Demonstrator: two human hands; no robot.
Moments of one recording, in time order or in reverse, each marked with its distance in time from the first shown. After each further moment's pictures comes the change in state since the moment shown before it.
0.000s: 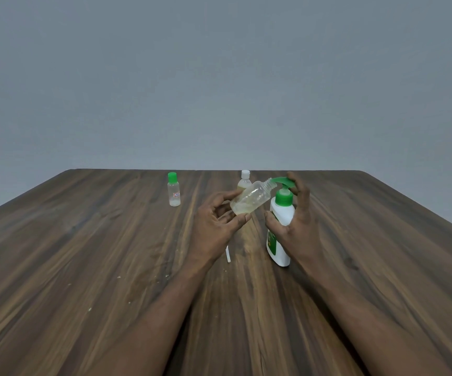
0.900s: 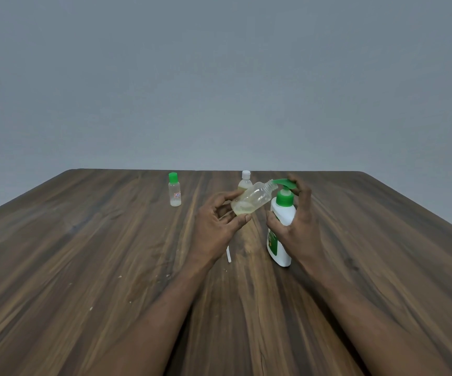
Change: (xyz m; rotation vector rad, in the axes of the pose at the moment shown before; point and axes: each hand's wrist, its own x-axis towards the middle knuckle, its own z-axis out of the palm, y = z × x) left_hand 0.001 -0.001 0.001 -0.071 -0.007 -0.028; right_hand 0.001 -0.002 -0.001 0.019 -0.001 0.005
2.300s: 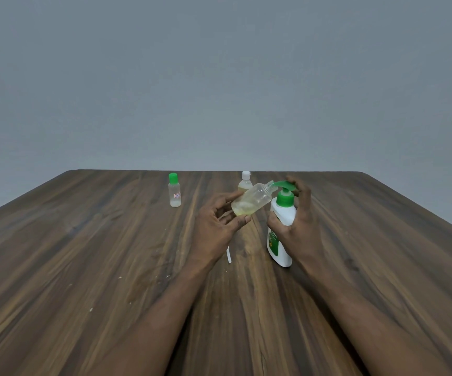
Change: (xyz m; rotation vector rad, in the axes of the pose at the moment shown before) left_hand 0.000 0.001 0.000 0.065 0.013 0.015; right_hand -0.001 -0.007 -0.002 0.028 0.007 -0.001
